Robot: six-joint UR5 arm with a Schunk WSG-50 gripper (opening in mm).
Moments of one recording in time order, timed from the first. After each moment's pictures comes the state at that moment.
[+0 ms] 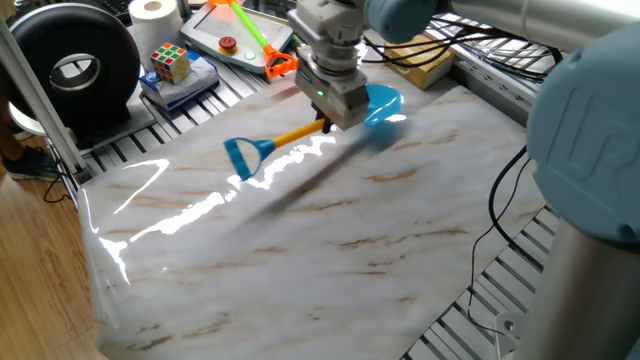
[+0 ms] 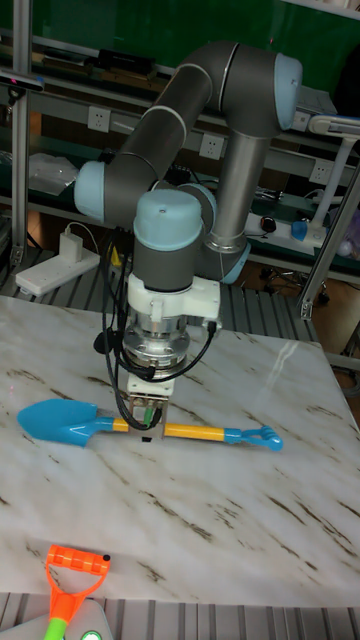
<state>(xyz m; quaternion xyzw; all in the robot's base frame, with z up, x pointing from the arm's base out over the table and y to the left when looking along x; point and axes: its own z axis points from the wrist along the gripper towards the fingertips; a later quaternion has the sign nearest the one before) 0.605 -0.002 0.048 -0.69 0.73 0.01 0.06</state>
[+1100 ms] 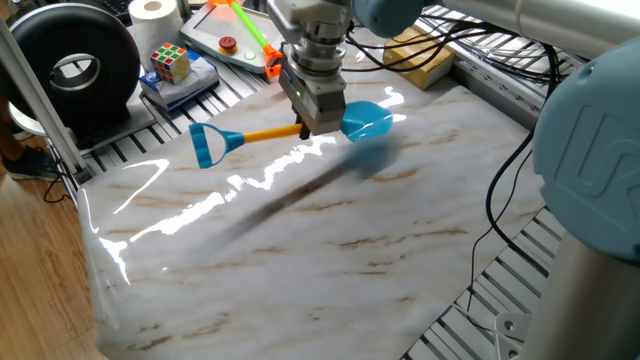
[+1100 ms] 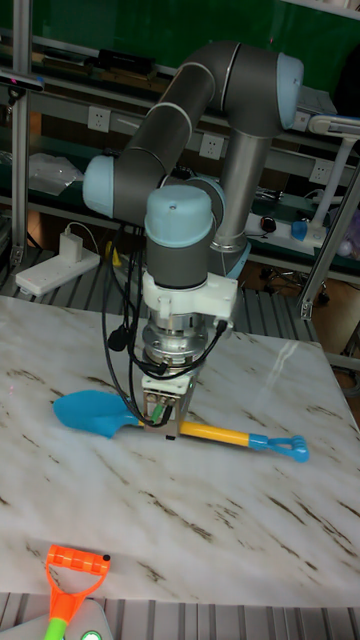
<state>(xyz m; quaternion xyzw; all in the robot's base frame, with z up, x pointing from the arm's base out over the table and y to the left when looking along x) 0.603 0.038 0.059 -0.60 0.79 0.06 0.08</state>
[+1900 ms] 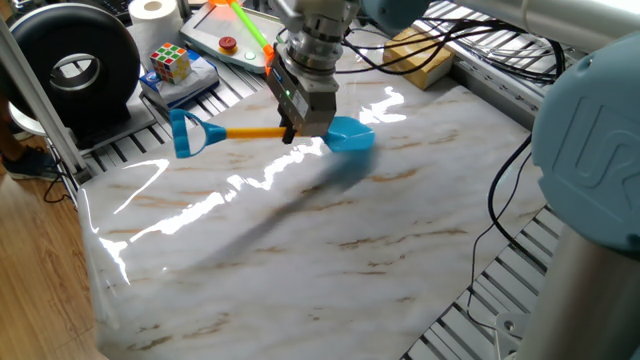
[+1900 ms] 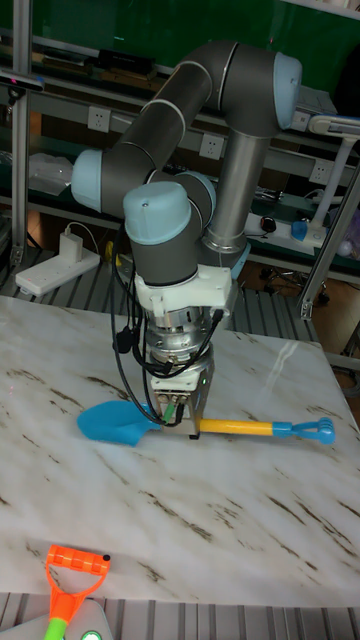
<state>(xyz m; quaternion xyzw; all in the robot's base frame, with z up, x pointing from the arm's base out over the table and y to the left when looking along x) 0.610 0.067 0.074 -0.62 0.77 0.11 0.14</state>
